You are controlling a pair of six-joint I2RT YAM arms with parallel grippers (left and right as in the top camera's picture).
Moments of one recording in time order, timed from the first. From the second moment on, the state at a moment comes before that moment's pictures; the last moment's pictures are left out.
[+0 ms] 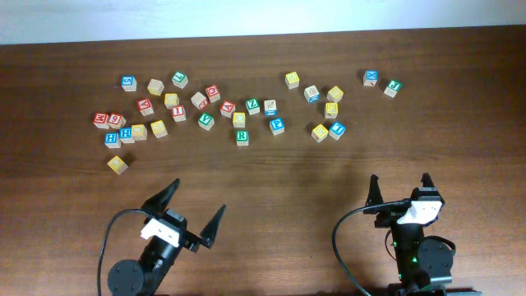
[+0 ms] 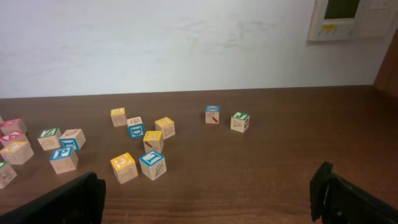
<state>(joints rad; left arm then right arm) -0.05 0.04 0.01 0.12 0.50 0.00 0.03 0.01 0.01 -0.07 0.06 0.05</state>
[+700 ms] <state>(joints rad) -0.05 0.39 0.73 -0.05 0.55 -0.08 0.03 0.01 0.01 -0.07 0.06 0.05</state>
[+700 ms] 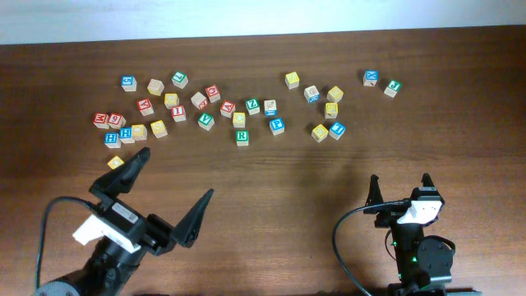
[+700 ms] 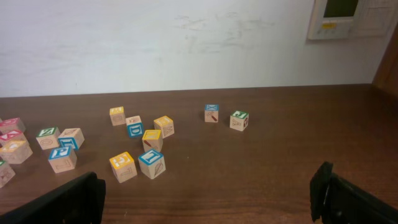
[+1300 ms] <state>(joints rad) -0.15 1.49 1.70 -1.19 0.35 -0.22 0.03 0.01 0.01 -0.07 0.06 0.05</state>
